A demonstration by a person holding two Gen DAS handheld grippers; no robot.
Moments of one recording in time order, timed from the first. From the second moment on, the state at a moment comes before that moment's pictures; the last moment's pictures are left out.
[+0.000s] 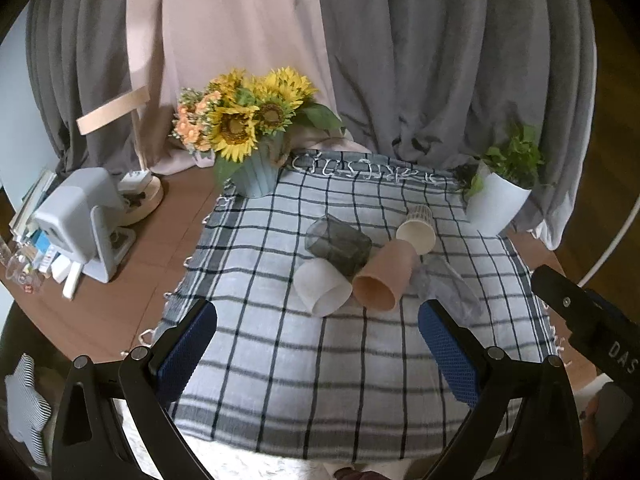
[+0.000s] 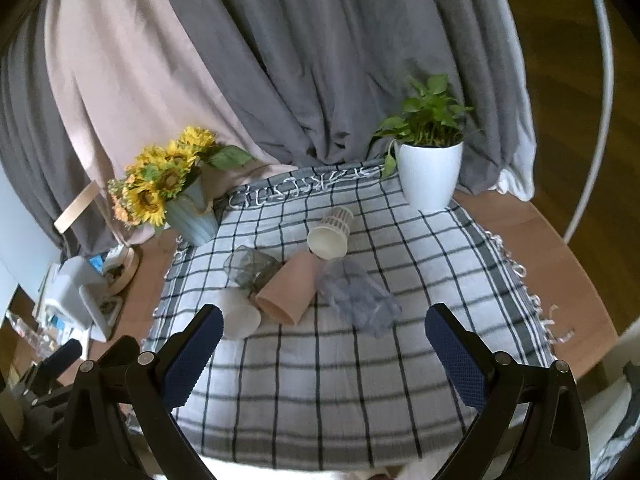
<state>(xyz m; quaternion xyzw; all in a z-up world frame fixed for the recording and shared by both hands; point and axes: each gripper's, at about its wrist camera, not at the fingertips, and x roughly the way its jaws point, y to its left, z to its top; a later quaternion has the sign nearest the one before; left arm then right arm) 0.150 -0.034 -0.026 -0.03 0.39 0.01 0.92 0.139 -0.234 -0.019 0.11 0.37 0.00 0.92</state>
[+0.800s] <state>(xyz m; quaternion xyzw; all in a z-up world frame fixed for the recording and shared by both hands) 0.304 -0.058 -0.055 -0.05 0.46 0.04 0.89 0.339 -0.253 -0.063 0.13 0.47 0.04 0.87</state>
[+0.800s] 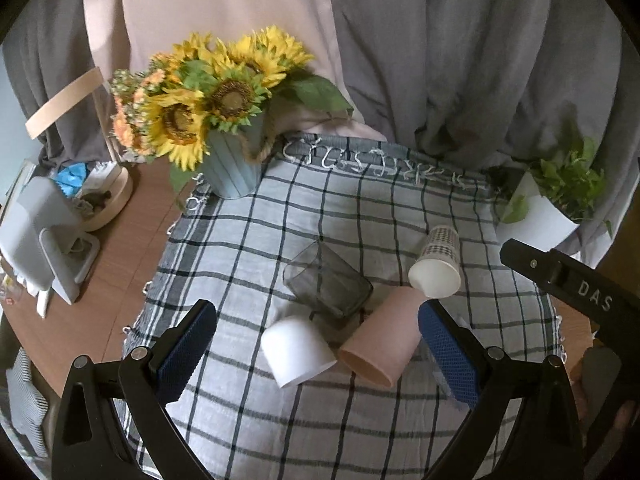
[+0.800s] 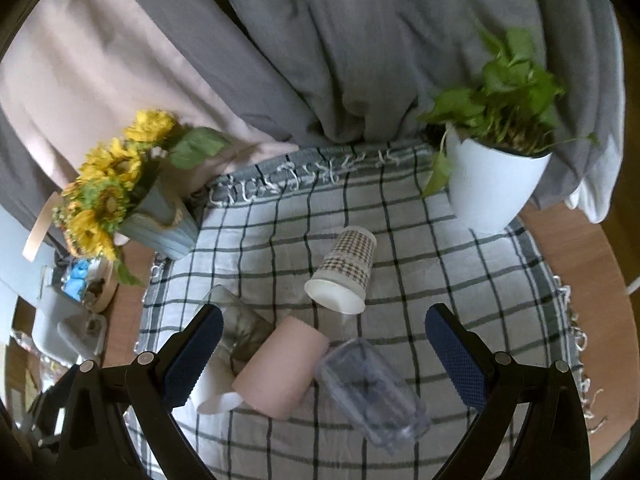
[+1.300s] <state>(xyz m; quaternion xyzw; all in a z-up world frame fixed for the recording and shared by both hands) 0.360 -0.069 -0.093 -0.05 0.52 0.05 0.85 0.431 -0.256 -0.125 0.14 0.56 0.05 0.81</state>
